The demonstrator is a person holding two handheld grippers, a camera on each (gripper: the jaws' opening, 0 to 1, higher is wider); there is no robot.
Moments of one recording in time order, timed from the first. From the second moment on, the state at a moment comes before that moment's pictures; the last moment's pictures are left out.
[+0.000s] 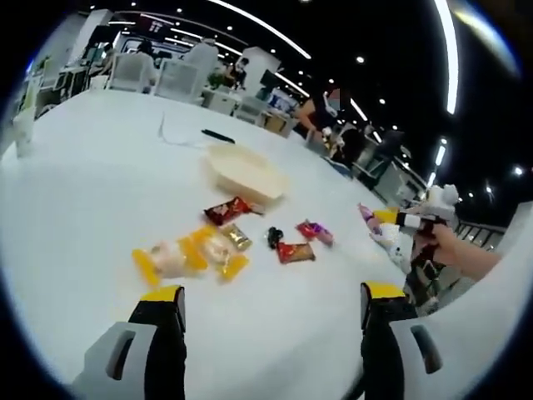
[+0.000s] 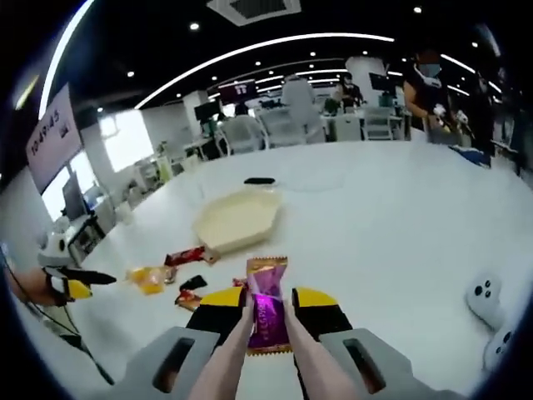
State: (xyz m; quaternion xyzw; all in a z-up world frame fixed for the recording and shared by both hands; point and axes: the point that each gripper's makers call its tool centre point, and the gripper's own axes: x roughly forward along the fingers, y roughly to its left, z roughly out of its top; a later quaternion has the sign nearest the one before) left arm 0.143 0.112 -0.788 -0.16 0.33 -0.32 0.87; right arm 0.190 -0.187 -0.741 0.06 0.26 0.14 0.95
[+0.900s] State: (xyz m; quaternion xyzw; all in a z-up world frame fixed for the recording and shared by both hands) left arm 0.143 0.113 -0.780 -0.17 0.32 -0.33 0.88; right arm 0.221 -0.189 -0.667 0.02 0.20 0.15 0.97
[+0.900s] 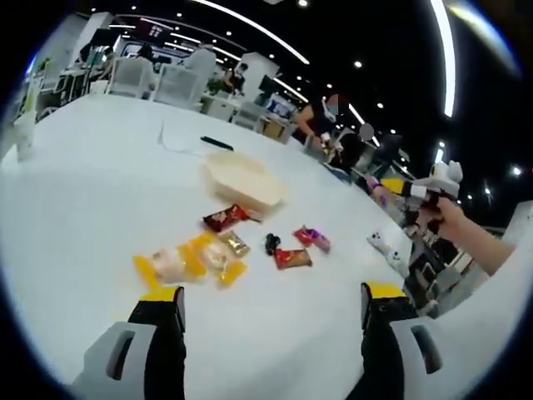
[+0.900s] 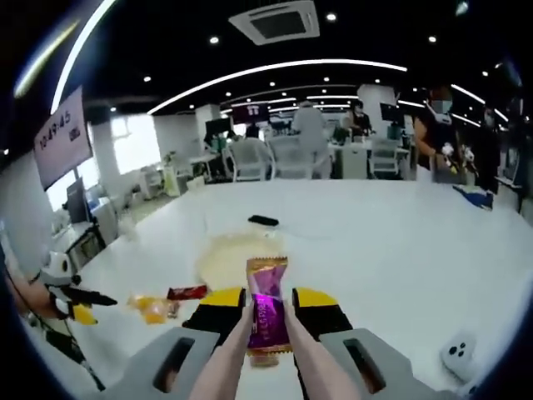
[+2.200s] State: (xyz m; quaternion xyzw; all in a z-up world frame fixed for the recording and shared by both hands) left arm 0.171 0.113 -0.758 -0.20 0.28 -0.32 0.88; right arm 0.258 -0.173 -0.651 0.03 0.18 0.17 0.97
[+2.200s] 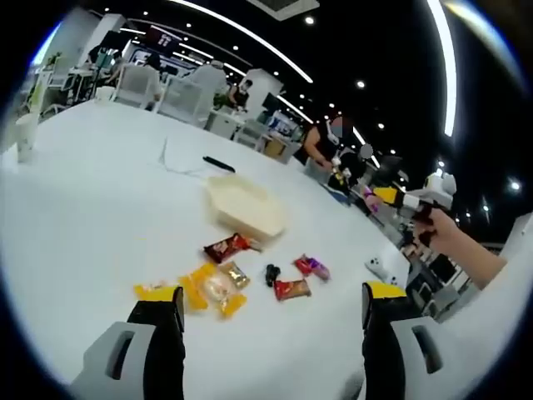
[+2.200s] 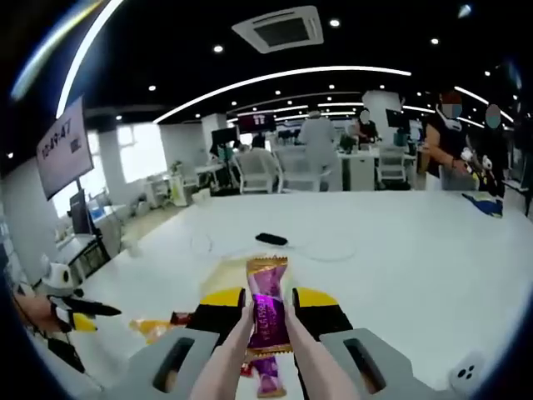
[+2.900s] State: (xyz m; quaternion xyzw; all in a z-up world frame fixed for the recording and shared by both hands) left arm 0.174 0.102 -0.760 -0.17 0.29 -0.33 0.88; right arm 0.272 -0.159 -0.658 0.05 0.19 0.17 0.97
